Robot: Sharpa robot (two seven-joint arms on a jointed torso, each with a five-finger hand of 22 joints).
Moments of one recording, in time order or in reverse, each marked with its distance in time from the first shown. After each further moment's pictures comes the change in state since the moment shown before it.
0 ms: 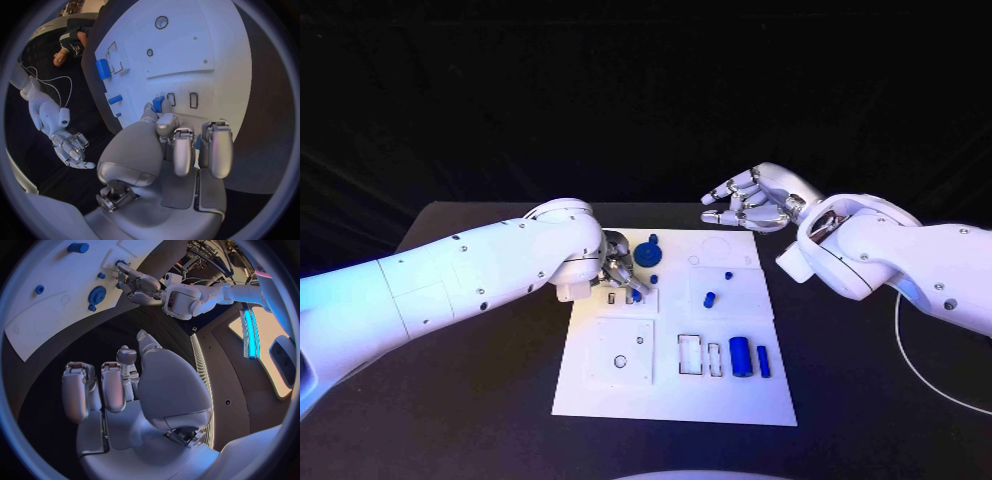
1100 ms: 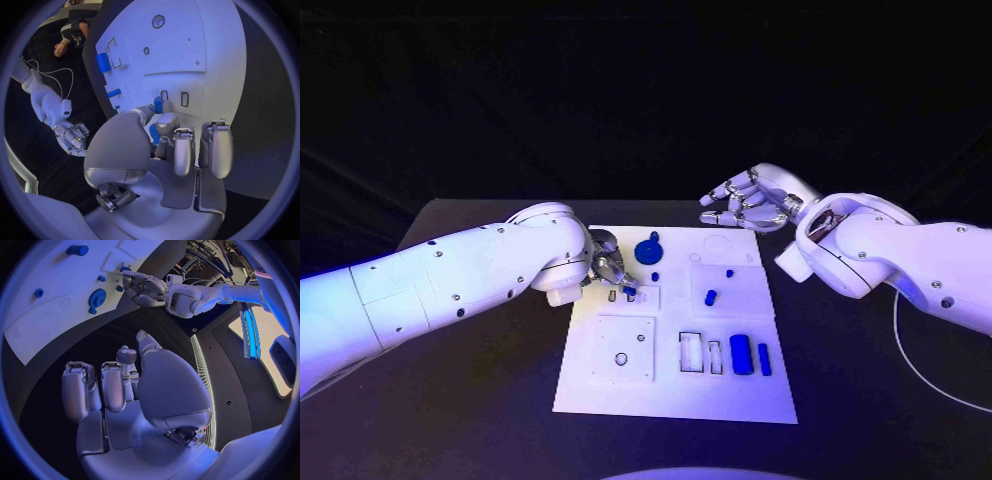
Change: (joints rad) left arm -0.015 -0.076 0.002 0.069 0.023 -0.107 0.007; left_hand -0.148 -0.279 0.615 0.066 0.072 -0.013 0.015 0.000 0.086 0.014 0.006 -0.023 -0.007 0.000 0.000 0.000 0.001 0.000 0.000 0.000 0.000 0.001; right arm -0.002 0.008 -0.003 -0.009 0.000 0.016 -0.002; right_hand 0.004 0.004 -0.007 0.001 0.027 0.000 0.000 0.000 0.000 -0.002 -0.002 -0.004 -0.005 0.000 0.000 -0.006 0.000 0.000 -0.004 0.004 -0.004 0.000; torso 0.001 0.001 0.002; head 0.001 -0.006
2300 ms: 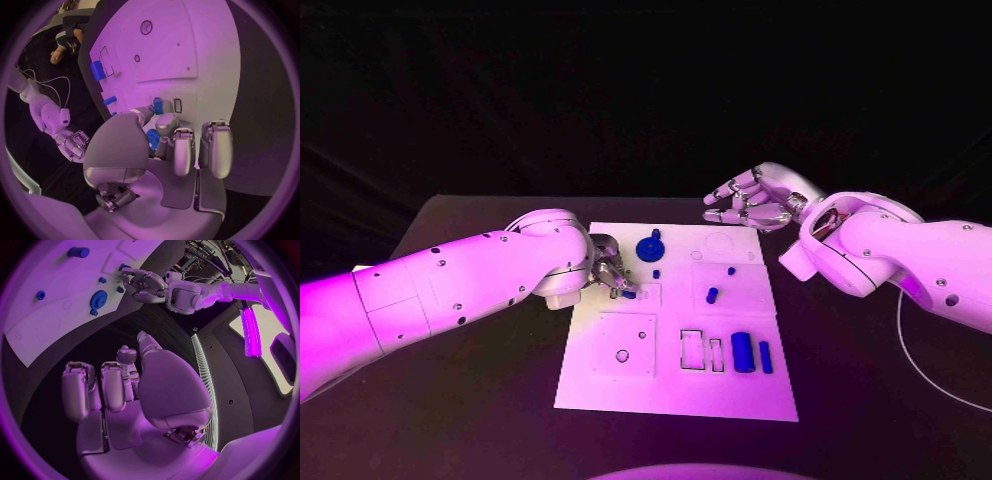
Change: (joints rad) left arm -0.026 -0.015 0.003 0.020 -0.075 0.017 0.005; left_hand -0.022 -0.021 0.026 -0.020 0.023 0.000 0.003 0.006 0.008 0.008 -0.001 0.008 0.005 0.000 0.000 0.000 0.000 0.000 0.000 0.000 0.004 0.000; right arm -0.001 0.001 -0.001 -0.008 0.017 0.014 0.002; right_hand -0.011 0.011 -0.005 0.005 0.010 0.000 0.000 0.000 0.000 0.000 0.000 0.000 -0.002 0.000 0.000 0.000 0.000 0.000 0.000 0.000 0.000 0.000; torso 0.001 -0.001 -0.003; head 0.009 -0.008
